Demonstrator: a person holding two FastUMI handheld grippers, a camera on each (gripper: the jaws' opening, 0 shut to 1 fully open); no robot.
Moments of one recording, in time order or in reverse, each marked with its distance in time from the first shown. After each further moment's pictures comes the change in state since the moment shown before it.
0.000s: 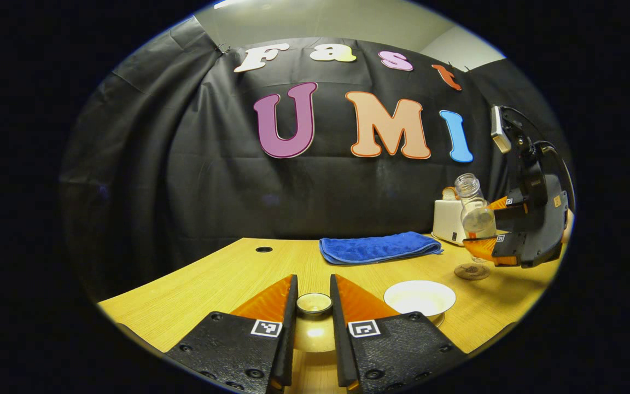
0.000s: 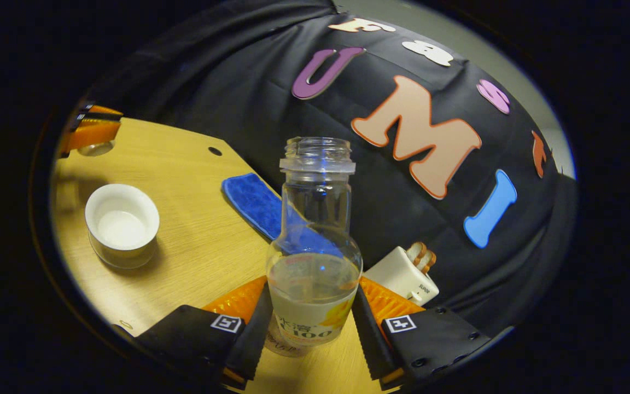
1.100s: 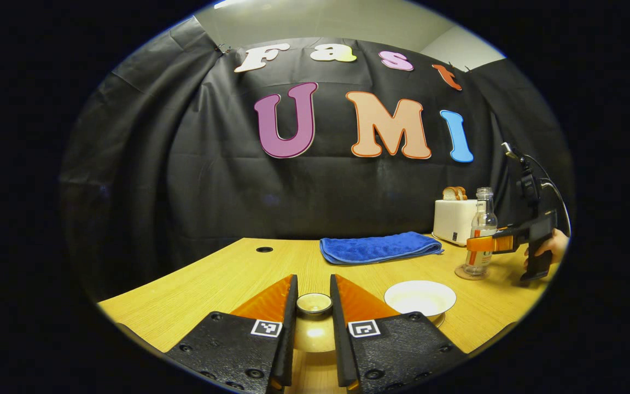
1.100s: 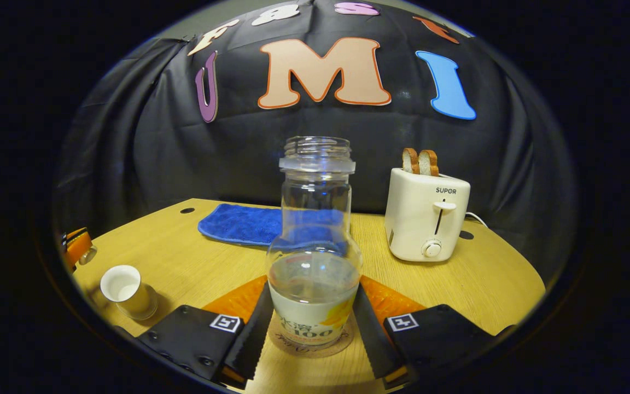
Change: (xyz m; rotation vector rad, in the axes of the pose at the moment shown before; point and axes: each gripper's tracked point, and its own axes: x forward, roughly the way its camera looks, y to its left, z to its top) left arm 0.000 -0.001 0.000 -0.001 0.000 0.001; right arm 0.032 -0.025 -0.065 0.601 0.061 0.067
